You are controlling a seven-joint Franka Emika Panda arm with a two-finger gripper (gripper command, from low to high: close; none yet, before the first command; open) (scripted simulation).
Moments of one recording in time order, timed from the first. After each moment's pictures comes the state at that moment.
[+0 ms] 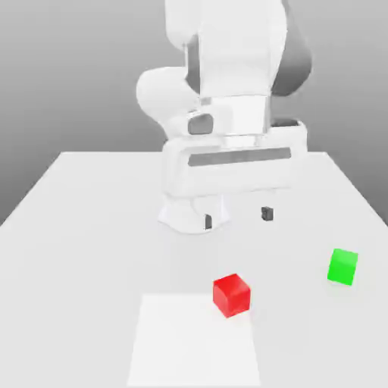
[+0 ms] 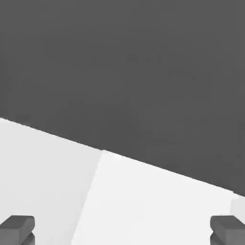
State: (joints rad) arm 0.16 -0.24 0.01 -2.82 0.01 2.72 0.55
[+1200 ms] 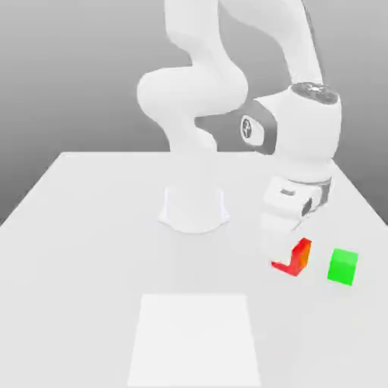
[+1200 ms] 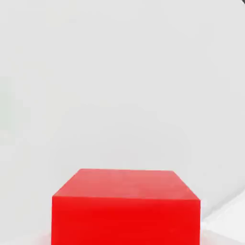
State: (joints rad) arm 0.45 -0.11 0.19 -2.83 0.05 2.73 0.25
